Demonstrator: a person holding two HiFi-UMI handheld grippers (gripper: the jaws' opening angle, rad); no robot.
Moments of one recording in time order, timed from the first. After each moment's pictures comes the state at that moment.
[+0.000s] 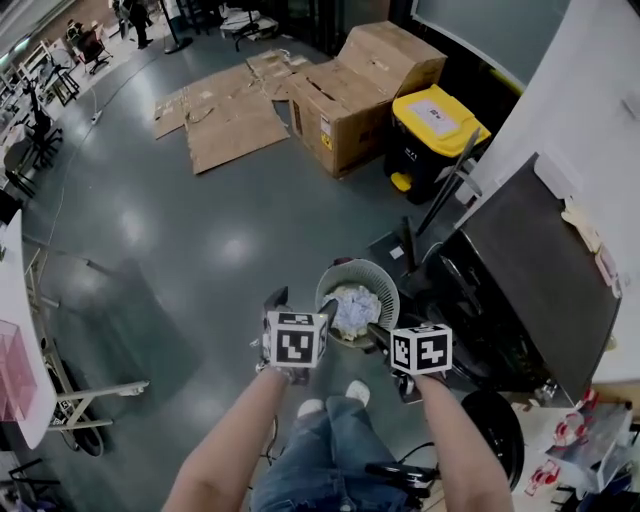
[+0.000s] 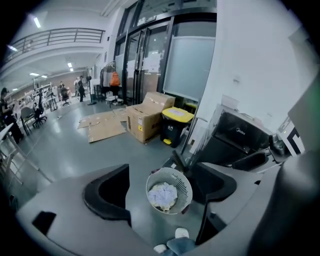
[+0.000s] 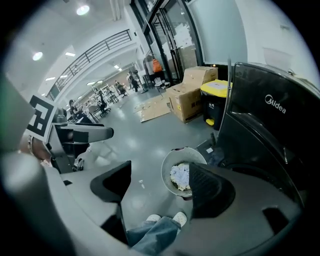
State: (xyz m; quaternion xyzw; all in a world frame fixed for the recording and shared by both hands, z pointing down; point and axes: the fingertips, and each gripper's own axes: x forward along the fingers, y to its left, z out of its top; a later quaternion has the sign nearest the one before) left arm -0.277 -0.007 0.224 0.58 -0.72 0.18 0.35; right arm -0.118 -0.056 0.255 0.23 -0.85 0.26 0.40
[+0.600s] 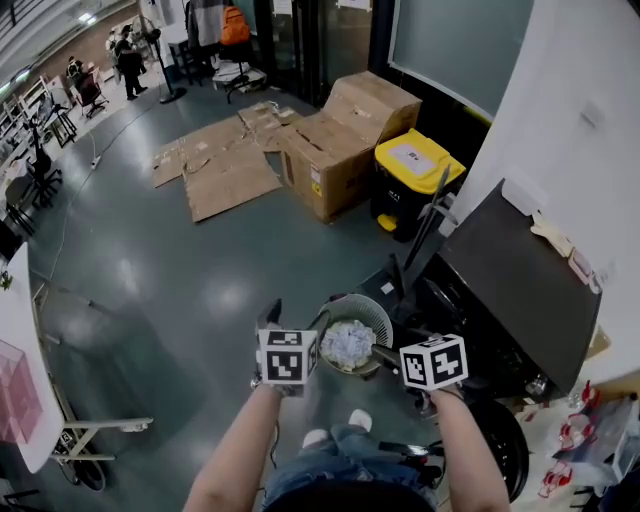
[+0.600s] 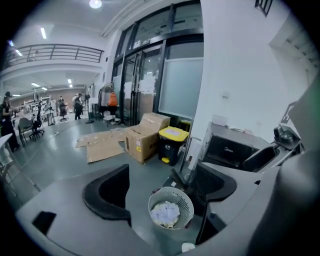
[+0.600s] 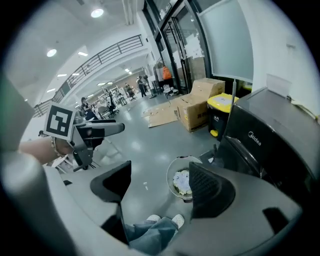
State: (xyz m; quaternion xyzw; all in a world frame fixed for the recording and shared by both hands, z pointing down) left arm -0.287 0.012 0.129 0.61 -0.74 0.14 0.25; right arm -0.104 -0.023 0.151 0.20 -0.88 0.23 0.37
